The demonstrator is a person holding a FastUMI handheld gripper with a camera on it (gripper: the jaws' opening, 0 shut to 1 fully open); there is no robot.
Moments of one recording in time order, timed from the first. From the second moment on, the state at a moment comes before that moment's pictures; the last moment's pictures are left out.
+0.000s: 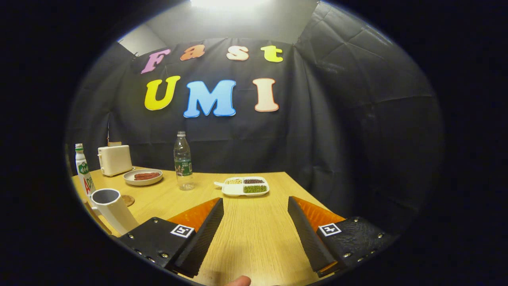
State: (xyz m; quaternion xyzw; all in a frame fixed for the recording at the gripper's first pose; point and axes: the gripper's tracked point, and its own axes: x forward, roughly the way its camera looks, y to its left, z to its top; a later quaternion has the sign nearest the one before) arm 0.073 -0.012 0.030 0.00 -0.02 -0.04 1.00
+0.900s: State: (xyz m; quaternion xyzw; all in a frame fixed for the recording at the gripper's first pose) arm -0.045 0.130 0.172 0.02 -0.08 -0.05 1.00
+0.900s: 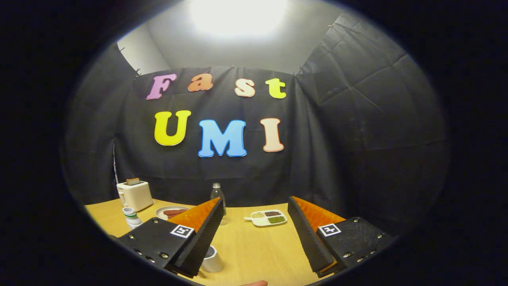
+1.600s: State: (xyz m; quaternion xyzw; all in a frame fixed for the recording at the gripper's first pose) arm -0.054 0.334 0.140 0.03 -0.06 0.11 0.99
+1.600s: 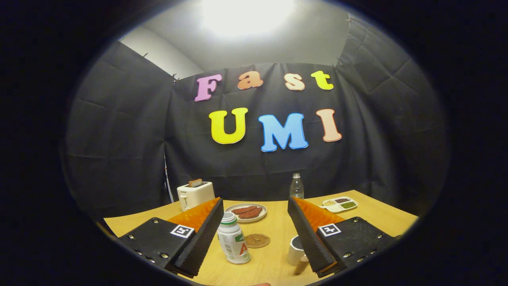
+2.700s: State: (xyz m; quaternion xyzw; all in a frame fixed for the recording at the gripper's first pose) arm 0.035 0.402 0.018 0.01 0.05 0.10 0.99
